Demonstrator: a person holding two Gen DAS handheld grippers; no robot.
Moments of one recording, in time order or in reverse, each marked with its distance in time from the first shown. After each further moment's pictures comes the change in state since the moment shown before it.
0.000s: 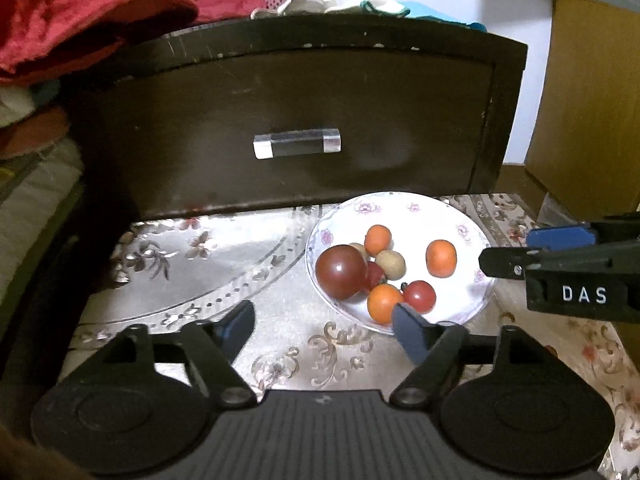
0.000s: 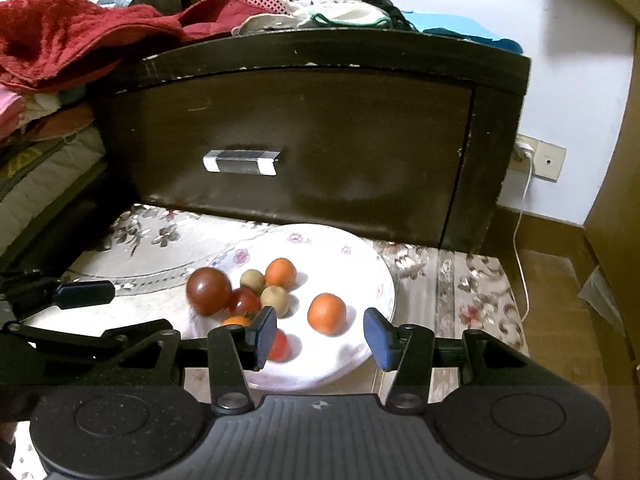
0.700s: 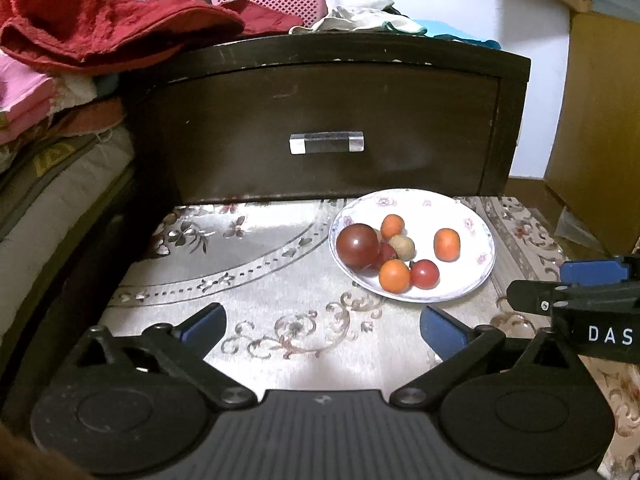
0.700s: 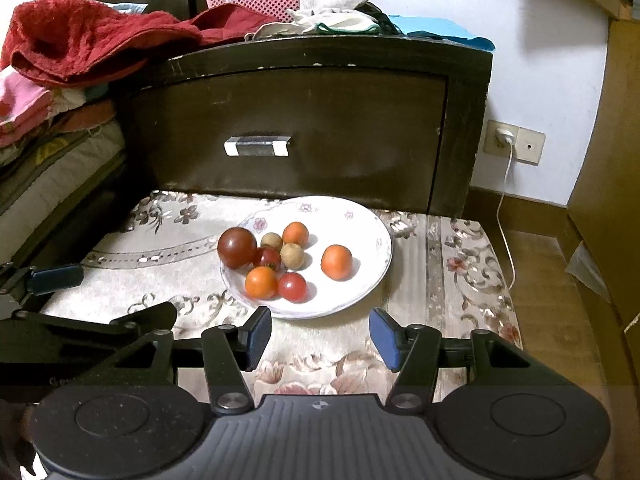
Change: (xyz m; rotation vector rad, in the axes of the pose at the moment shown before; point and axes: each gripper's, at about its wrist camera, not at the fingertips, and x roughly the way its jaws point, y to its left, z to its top) left arm -0.042 -0.006 -0.032 -0.057 -0.033 0.084; right arm -0.050 0.017 -0.037 0.028 0.002 -0.019
